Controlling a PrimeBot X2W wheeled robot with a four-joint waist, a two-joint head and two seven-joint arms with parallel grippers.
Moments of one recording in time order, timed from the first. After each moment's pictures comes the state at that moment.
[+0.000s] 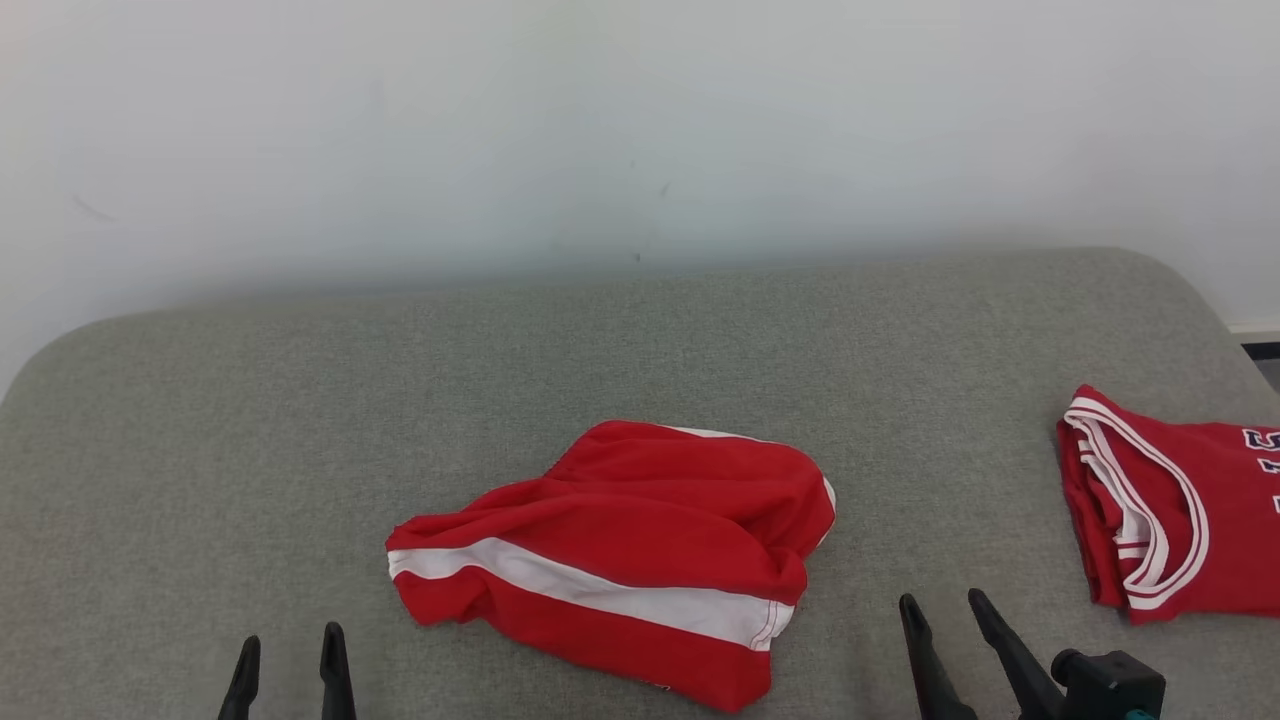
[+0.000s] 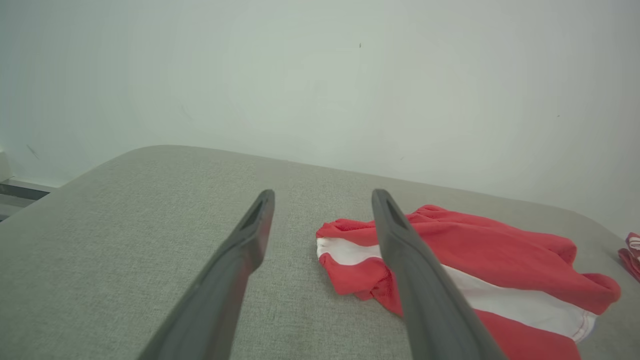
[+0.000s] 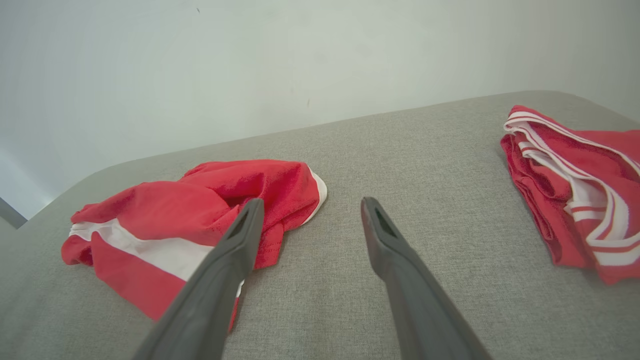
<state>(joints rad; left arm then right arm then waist) 0.15 0.10 -0.03 0.02 -0.33 -0.03 -0.26 0.07 -0.10 0.12 0.15 0.30 0.13 -0.11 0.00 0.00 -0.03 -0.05</state>
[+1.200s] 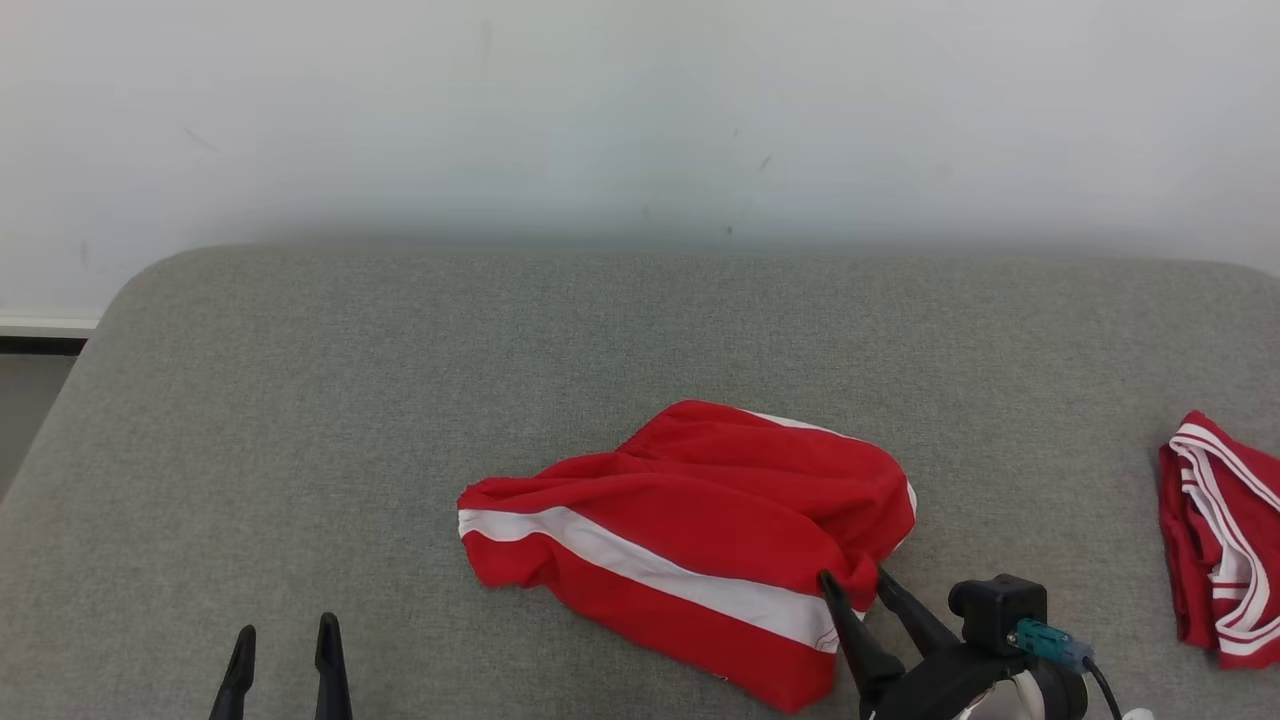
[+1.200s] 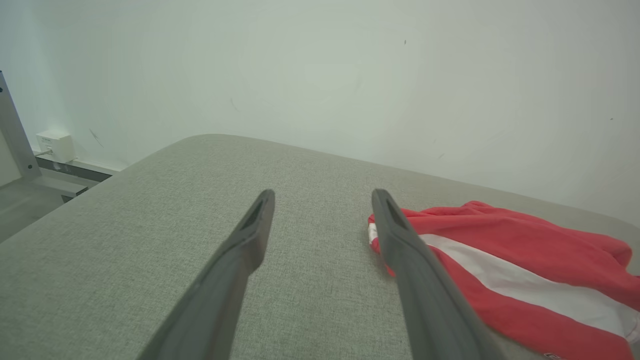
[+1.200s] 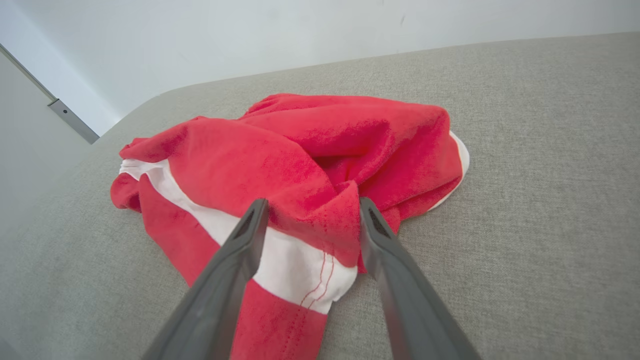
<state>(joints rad) 0.15 0.05 0.05 0.03 -0.27 -0.12 -0.26 -0.17 -0.13 0.33 0.43 0.43 0.13 -0.05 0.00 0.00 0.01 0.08</state>
